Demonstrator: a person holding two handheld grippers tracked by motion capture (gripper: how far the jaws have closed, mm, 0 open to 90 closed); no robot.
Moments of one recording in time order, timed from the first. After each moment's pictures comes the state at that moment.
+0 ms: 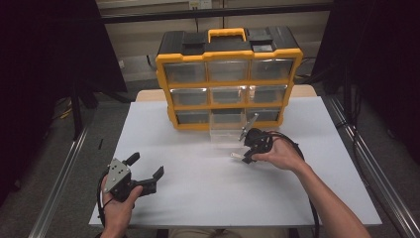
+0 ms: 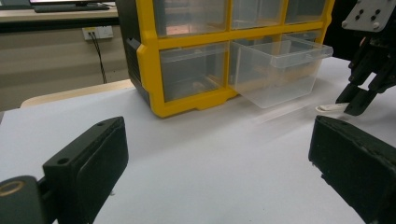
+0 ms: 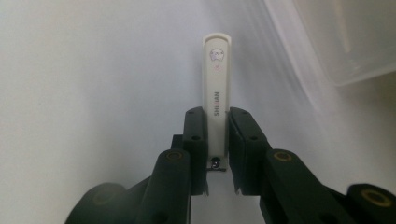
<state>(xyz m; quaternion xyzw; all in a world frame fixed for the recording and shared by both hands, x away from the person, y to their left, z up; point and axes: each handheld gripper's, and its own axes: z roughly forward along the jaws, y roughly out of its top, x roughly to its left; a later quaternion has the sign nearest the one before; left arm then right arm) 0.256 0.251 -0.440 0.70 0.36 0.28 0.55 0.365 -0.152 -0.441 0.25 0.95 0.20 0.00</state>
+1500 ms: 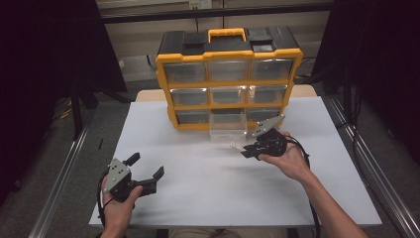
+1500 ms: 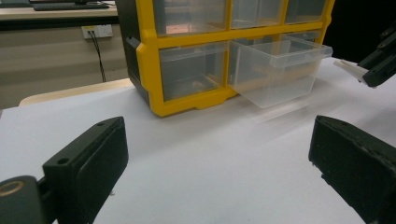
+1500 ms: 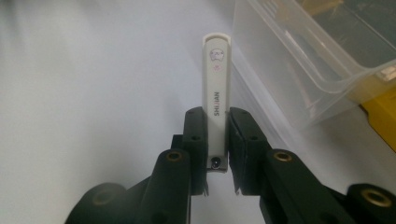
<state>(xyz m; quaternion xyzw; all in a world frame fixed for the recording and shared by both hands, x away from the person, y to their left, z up) 0.256 0.250 -0.441 0.70 0.36 0.28 0.55 0.333 -0.177 -0.414 0.24 0.89 0.37 0.08</state>
